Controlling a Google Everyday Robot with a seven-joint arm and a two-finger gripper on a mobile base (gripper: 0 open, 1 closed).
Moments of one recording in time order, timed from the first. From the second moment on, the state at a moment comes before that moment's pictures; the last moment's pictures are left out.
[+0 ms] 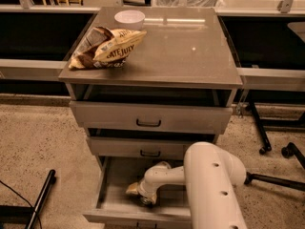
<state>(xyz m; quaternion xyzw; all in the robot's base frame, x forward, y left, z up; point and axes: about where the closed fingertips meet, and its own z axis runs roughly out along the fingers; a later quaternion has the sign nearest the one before) 0.543 0.057 0.133 -0.97 0.14 0.04 0.19</state>
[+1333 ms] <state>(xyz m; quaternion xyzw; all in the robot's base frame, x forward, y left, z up) 0.545 0.061 0.121 -0.97 0.16 0.06 0.18</state>
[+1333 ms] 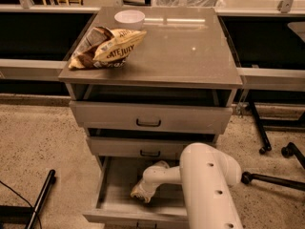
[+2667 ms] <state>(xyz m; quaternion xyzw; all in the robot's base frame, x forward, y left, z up) 0.506 0.081 0.223 -0.90 0.16 0.07 0.39</state>
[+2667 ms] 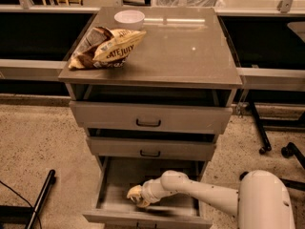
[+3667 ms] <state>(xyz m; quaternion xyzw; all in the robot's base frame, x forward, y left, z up) 0.492 0.068 0.289 -0.90 0.02 0.02 0.43</state>
